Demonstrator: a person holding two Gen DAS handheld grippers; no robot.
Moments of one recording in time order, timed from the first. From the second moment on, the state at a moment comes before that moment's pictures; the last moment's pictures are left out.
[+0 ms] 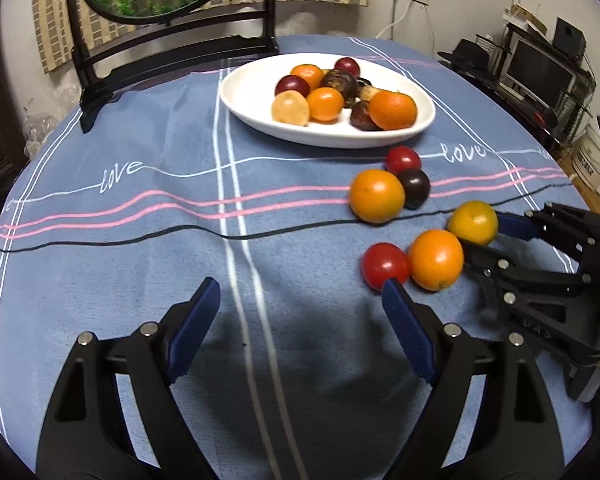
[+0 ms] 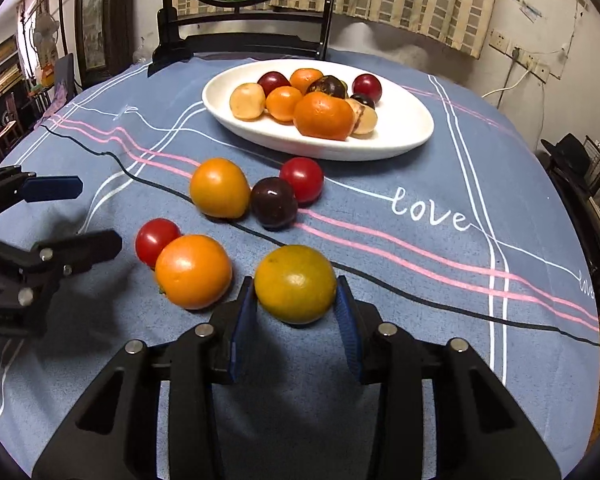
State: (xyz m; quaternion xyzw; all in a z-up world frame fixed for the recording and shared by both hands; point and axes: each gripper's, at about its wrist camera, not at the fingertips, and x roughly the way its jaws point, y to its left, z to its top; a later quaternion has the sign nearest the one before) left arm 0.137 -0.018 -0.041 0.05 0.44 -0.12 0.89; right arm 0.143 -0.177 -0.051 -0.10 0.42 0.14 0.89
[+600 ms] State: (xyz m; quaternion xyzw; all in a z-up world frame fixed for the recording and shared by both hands) left arm 0.152 -0.051 -0.060 0.10 0.45 -0.14 0.88; right arm 0.130 -0.208 -0.039 -0.04 0.40 0.13 0.90
